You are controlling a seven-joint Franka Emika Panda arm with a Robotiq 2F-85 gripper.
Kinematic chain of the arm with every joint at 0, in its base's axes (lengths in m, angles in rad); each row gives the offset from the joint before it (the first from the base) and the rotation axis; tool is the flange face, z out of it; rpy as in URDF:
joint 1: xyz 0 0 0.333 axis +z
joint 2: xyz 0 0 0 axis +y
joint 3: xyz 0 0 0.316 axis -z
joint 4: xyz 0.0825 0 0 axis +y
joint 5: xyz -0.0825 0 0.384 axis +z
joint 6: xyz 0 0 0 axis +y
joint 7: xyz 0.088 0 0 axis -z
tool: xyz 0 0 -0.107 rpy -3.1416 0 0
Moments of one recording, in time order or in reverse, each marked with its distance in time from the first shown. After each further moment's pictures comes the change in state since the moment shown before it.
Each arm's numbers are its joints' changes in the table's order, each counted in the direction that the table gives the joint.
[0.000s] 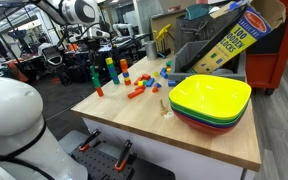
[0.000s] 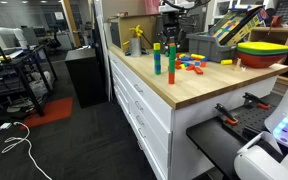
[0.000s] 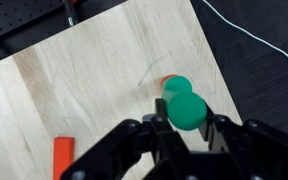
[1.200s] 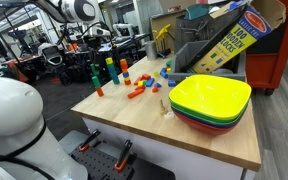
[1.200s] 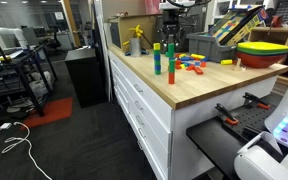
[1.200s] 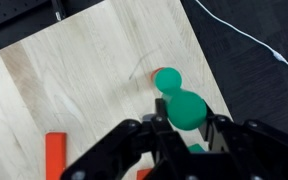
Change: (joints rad) arm 0.001 -0.022 0.015 0.009 0.034 -0.039 -0.021
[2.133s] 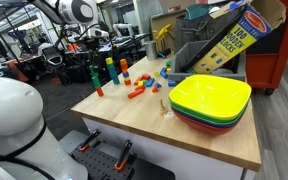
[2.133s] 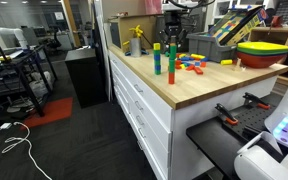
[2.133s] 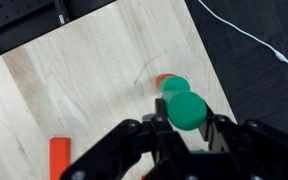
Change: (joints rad) arm 0.002 -0.039 -0.003 0.057 0.003 -0.025 -0.004
